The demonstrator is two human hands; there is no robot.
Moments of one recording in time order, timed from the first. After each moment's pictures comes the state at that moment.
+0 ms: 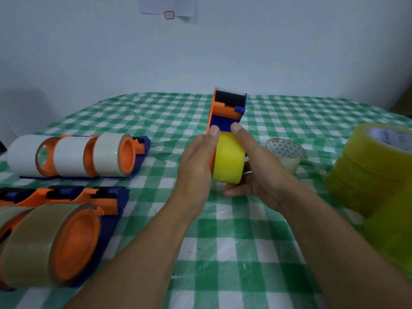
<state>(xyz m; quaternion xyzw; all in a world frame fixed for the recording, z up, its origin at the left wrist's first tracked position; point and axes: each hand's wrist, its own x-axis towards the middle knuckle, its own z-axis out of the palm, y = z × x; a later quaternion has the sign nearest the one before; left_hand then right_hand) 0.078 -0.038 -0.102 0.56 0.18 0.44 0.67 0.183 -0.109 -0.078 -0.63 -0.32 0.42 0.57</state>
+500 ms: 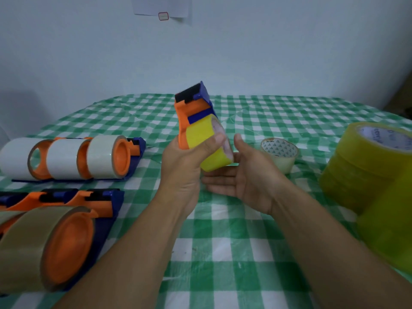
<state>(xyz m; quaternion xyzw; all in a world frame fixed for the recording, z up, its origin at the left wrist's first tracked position) 0.078 -0.027 -0.101 0.49 0.15 0.47 0.71 0.190 -0.098 -0.093 -0.56 -0.22 0.52 0.61</state>
